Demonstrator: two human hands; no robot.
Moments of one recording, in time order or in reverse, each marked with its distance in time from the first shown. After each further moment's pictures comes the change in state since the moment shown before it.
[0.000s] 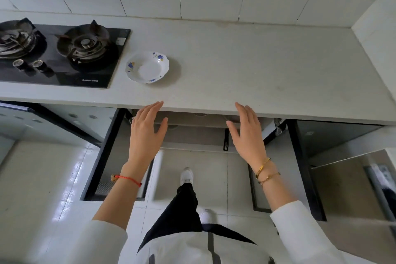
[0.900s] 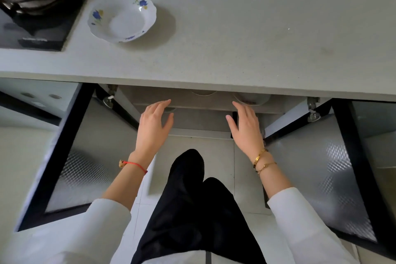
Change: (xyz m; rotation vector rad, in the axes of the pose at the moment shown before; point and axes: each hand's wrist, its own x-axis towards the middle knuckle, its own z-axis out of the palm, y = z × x) left_hand 0.015 -0.141 0.181 0.041 -0.201 -0.097; right_hand 0.040 0.121 0.193 -0.030 -0.133 0.079
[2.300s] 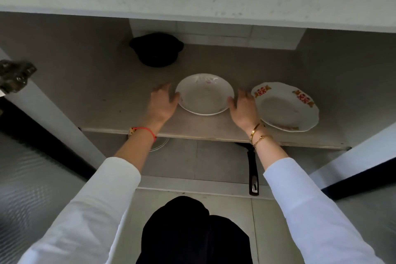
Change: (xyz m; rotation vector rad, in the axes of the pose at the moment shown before) left_hand 0.254 -0.151 0.257 0.007 0.116 0.013; right_hand 0.251 0.148 0.226 -0.076 0.167 0.003
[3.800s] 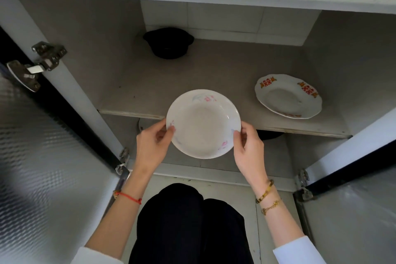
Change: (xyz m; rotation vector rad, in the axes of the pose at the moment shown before) left_hand -0.175 -0.020 -0.029 -0.365 0.139 -0.089; right_hand -0.160 -0.001 0.016 0.546 0.174 -0.036
